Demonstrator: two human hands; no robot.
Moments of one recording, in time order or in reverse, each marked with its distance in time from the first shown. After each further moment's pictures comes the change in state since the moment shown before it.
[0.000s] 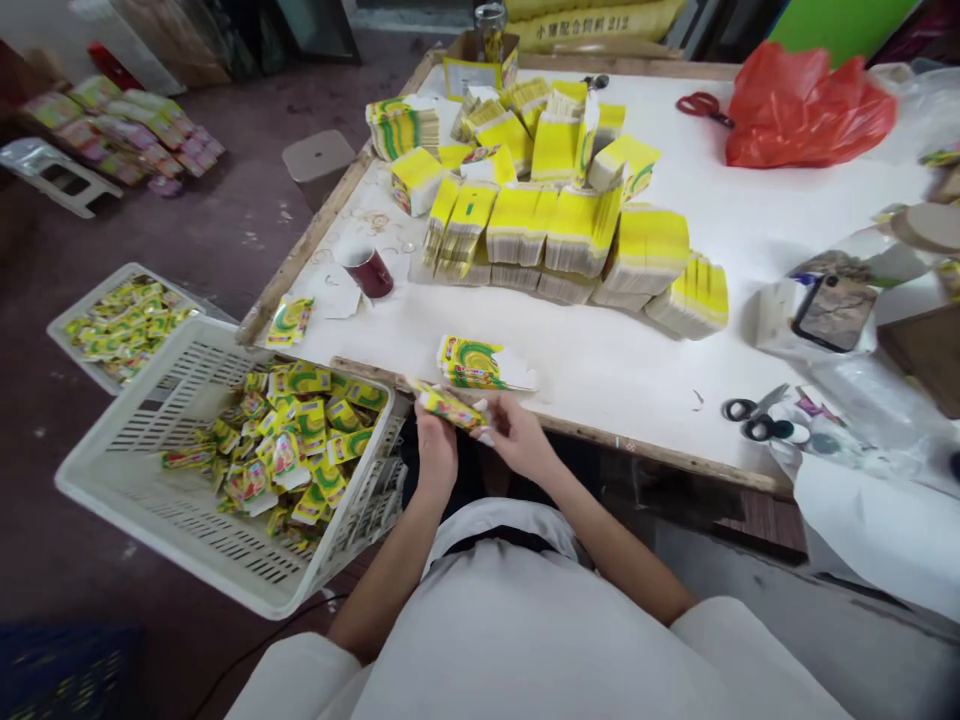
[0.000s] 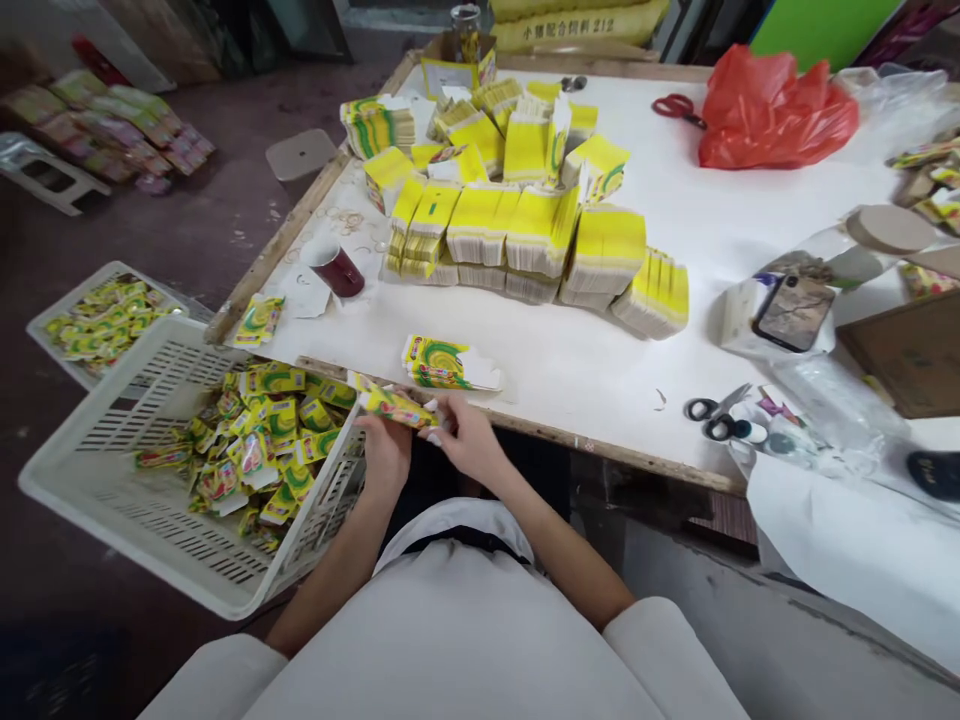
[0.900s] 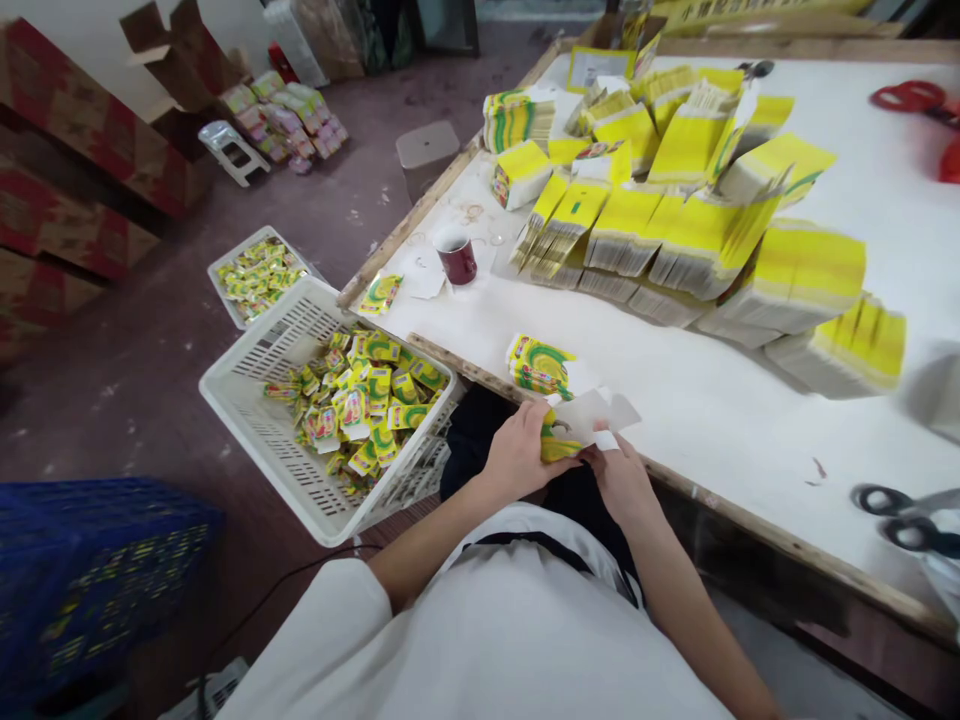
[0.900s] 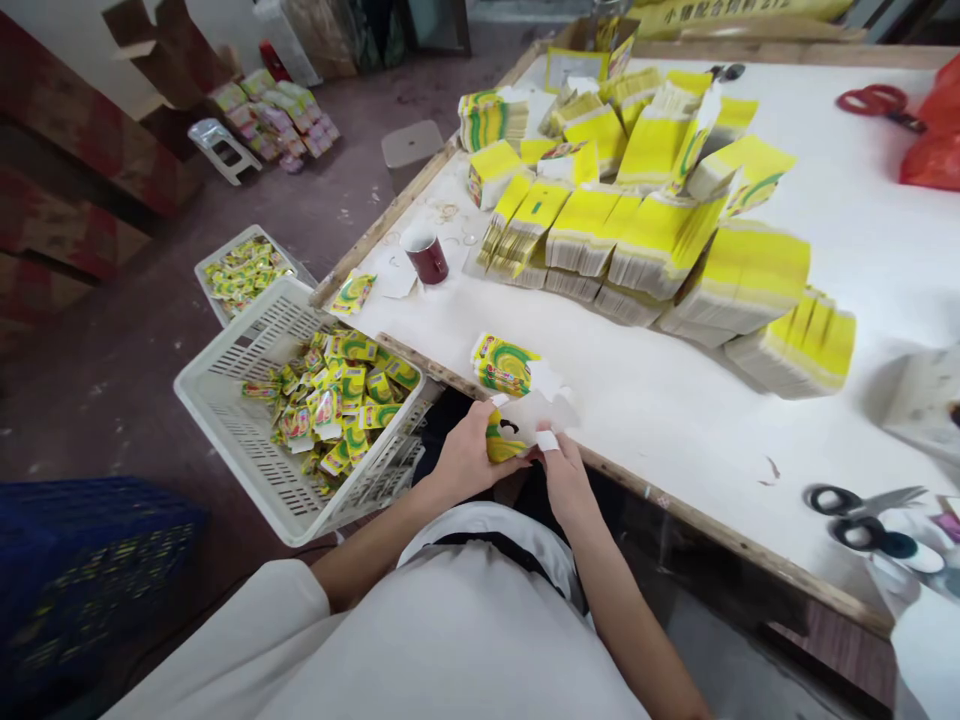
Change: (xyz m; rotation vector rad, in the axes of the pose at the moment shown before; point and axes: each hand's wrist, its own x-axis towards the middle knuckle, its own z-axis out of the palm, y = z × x) left_hand -0.022 0.014 0.001 1.196 -0.520 0.381; right_hand -0.020 0.009 -0.023 0.215 0.255 0.298
